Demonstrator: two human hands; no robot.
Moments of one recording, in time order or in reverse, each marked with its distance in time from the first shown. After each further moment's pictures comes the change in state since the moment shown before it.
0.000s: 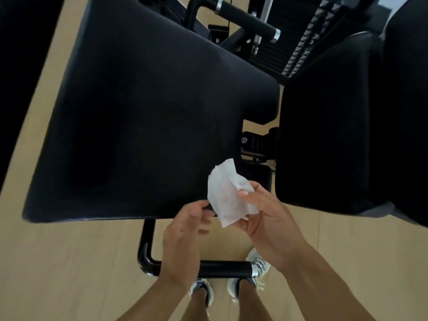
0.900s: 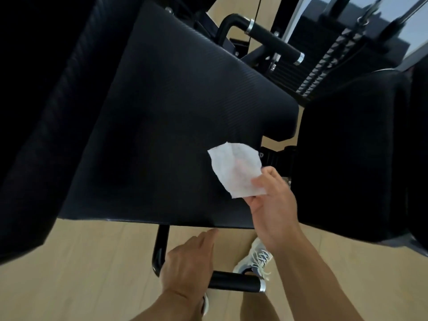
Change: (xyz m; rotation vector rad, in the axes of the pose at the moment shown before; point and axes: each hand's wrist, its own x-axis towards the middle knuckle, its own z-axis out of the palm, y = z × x) left_hand 0.006 -0.050 -0.026 1.114 -0.136 0.387; right_hand 0.035 -0.023 0.056 -0.027 0.148 -0.218
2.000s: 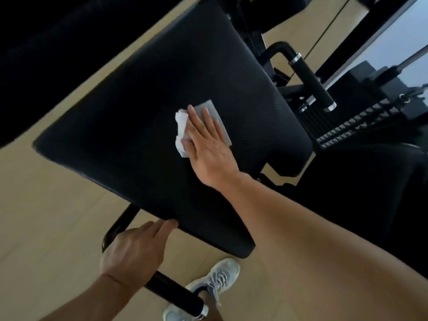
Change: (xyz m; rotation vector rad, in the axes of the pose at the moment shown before) left_hand 0.003 -0.003 0.019 0.224 0.466 0.008; right_hand 0.135 0.023 0.057 -1.711 -0.766 -0.948
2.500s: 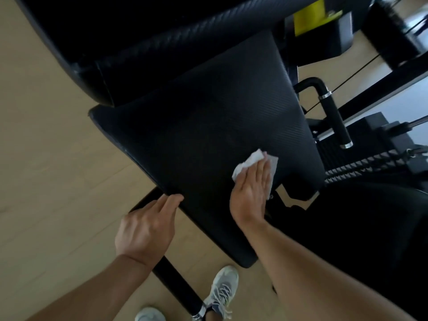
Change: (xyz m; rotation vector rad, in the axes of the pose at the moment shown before) left_hand 0.005 0.007 -0.013 -0.029 0.224 -0.450; right_hand -0.071 0.000 0.023 0.081 0.061 0.524
